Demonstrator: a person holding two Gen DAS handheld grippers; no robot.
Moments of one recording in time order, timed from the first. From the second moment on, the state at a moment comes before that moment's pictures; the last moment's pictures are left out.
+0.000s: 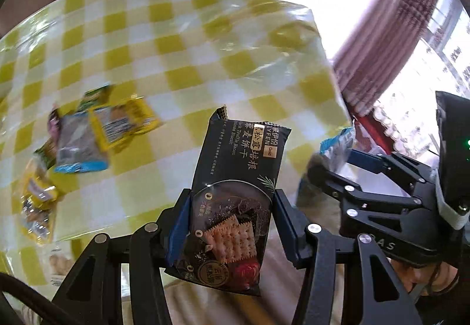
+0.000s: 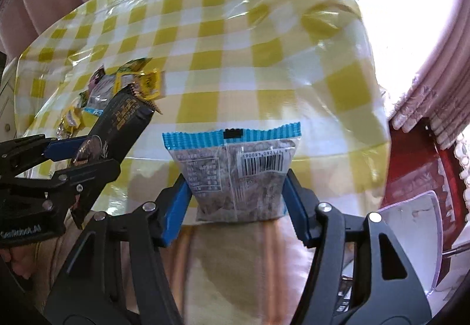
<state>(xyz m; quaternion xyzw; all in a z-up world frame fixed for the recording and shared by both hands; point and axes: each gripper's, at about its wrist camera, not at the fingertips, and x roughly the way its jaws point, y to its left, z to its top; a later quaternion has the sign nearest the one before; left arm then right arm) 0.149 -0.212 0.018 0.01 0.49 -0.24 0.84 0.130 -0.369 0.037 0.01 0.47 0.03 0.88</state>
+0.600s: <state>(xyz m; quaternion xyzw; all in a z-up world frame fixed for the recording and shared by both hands) 0.108 -0.360 0.014 0.05 0.49 -0.36 0.79 0.075 -0.515 0.022 0.07 0.49 -0.09 0.86</state>
